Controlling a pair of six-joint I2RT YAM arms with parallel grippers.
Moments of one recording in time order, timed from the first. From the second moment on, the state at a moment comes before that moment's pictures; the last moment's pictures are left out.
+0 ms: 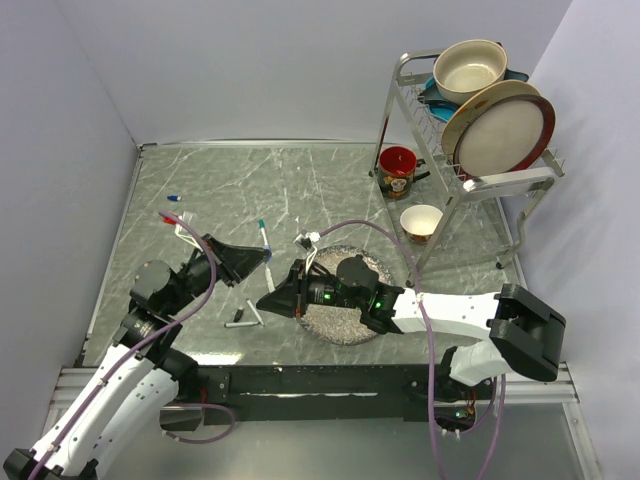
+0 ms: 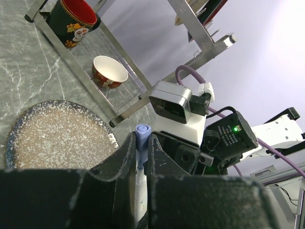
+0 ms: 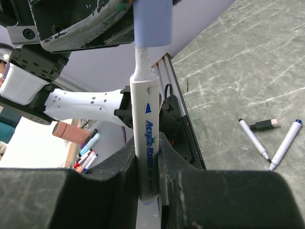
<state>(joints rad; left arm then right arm) -0.45 0.51 0.52 0.11 0.39 -0.89 1.10 1.38 0.69 0.68 -0.33 0.76</state>
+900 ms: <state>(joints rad) -0.45 0.51 0.54 0.09 0.36 -0.89 1.10 1.37 0.68 0.68 -0.32 0.77</state>
